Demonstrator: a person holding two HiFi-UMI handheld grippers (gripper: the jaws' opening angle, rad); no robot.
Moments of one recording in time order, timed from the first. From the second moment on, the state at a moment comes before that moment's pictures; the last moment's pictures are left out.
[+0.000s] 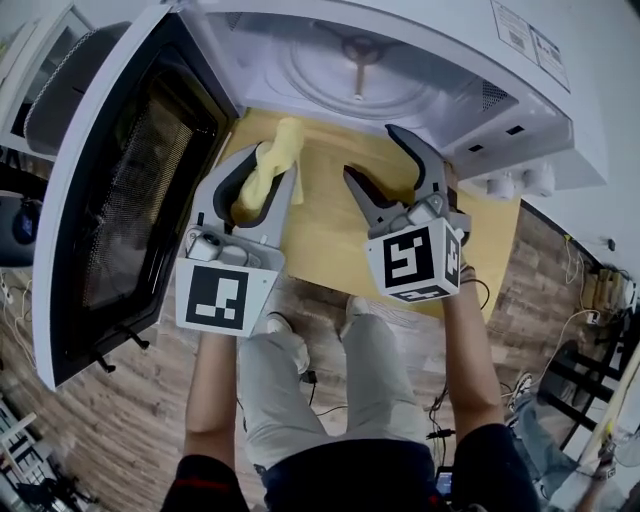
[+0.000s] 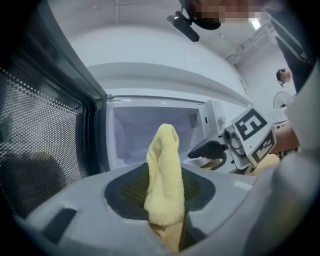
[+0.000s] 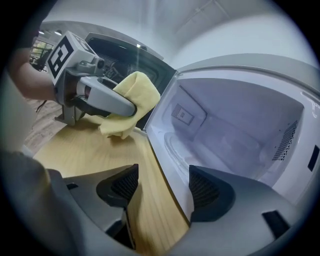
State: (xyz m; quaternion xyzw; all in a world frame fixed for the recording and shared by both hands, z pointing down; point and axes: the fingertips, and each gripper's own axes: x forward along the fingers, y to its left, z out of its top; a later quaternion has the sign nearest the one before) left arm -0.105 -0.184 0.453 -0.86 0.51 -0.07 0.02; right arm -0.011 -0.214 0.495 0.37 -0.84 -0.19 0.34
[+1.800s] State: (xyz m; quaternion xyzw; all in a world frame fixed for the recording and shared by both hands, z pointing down) left arm -0.066 -0.290 0.413 -0.87 0.47 -0.12 0.12; right arm -0.015 -0.241 0.507 0.38 -0.80 -0.25 0.39
